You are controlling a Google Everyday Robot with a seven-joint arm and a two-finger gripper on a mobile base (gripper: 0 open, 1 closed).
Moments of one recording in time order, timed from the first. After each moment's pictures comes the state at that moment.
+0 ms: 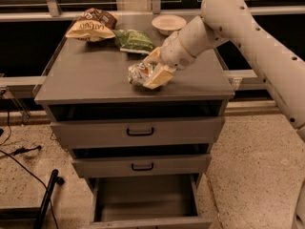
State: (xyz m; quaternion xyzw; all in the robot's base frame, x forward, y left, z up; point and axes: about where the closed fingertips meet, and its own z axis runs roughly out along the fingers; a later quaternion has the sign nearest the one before) arm 0.644 -0.007 0.866 -0.72 0.58 0.17 0.34
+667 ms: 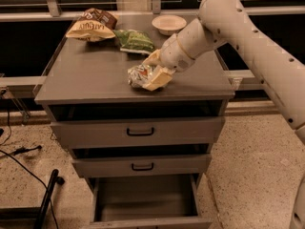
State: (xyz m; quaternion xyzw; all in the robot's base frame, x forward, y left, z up) arm 0.643 -0.007 0.858 -0.72 0.58 0.18 0.33
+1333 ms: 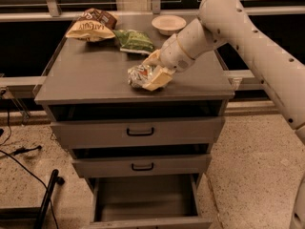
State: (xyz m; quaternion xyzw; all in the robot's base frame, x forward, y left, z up) arm 0.643 -0.007 0.858 -0.72 0.58 0.18 0.33
